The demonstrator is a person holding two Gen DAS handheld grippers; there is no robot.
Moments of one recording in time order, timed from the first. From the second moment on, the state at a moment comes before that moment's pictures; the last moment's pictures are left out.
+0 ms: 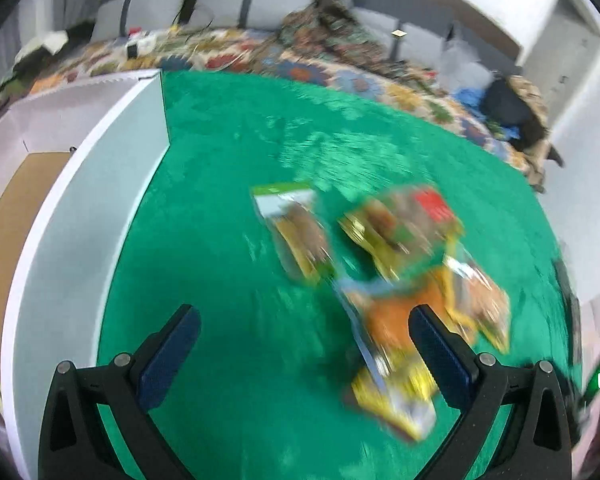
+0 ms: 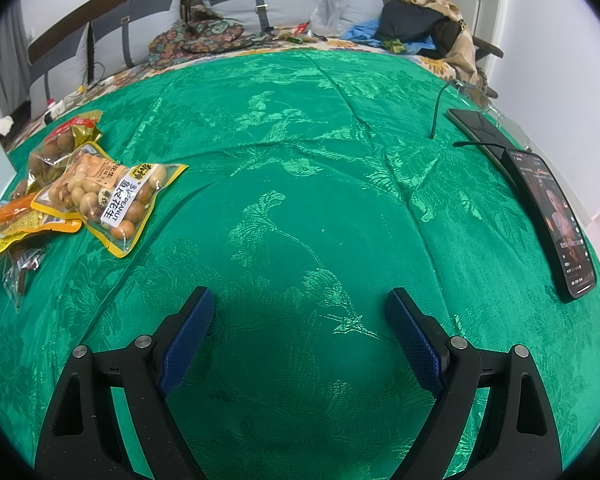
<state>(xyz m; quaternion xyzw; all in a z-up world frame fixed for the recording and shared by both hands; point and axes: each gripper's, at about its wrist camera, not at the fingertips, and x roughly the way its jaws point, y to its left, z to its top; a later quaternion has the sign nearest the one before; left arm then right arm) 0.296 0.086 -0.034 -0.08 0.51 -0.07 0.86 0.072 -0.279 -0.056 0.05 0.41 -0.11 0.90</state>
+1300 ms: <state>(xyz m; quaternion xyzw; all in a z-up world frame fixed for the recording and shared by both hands) 0.180 0.100 -0.105 0.02 0.49 -0.03 0.87 0.071 -0.279 -0.056 0.05 0.41 -0.11 0.90</state>
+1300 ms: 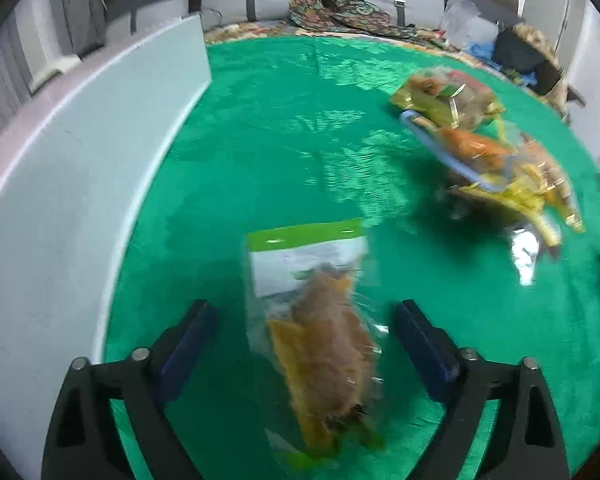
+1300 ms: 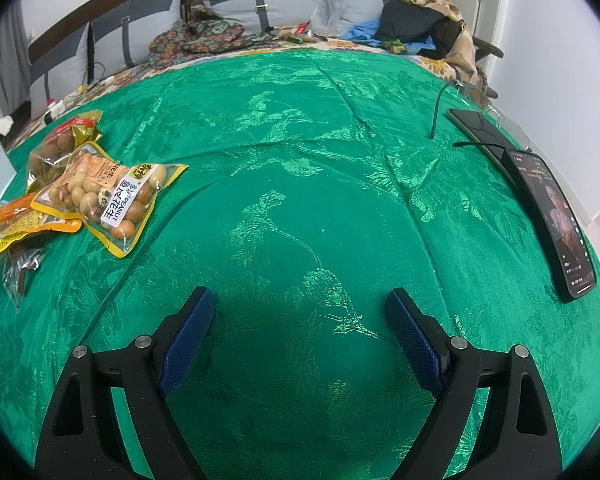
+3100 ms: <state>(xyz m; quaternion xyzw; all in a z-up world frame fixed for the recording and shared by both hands) 0.178 0.110 -0.109 0.00 0.46 -0.01 0.89 0.070 -0.279 -0.056 0.05 0.41 -0.11 0.90</state>
